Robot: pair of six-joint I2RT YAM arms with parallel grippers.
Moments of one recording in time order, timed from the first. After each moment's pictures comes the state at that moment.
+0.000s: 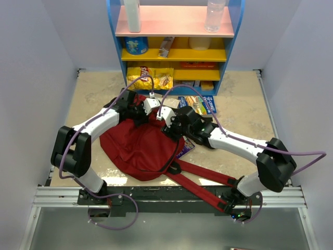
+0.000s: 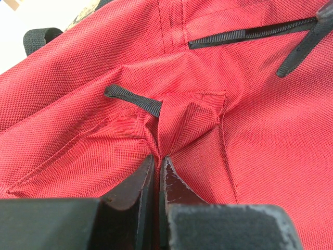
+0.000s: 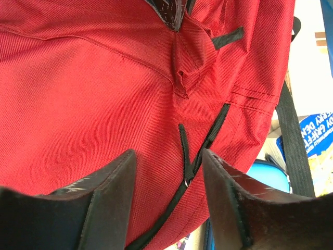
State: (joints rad) left arm -0.36 1.62 1.08 -0.36 0.49 0.63; right arm 0.82 1.48 0.97 -0.11 -0.10 -0.29
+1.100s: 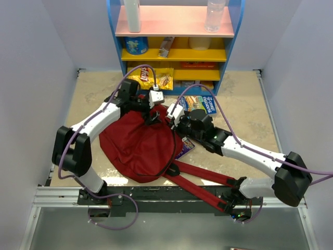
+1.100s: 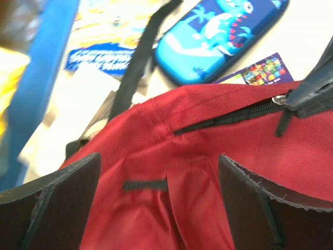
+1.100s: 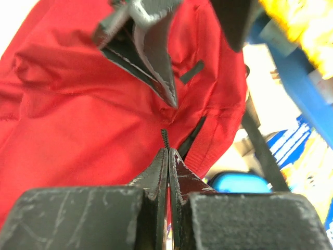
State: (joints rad) left arm -0.38 1.60 1.23 -0.38 0.72 0.68; right arm 0.82 1.28 0.86 0.05 -0.10 -0.21
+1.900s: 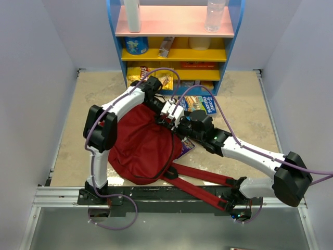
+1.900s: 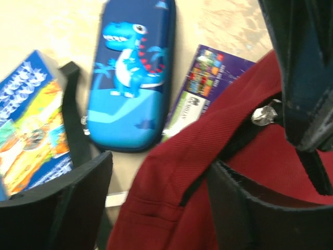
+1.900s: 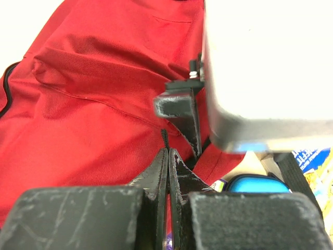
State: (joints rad) left arm -0.49 2.06 1.73 -0.96 1.03 1.54; right arm 0.82 1.27 0.82 0.08 -0.16 -0.16
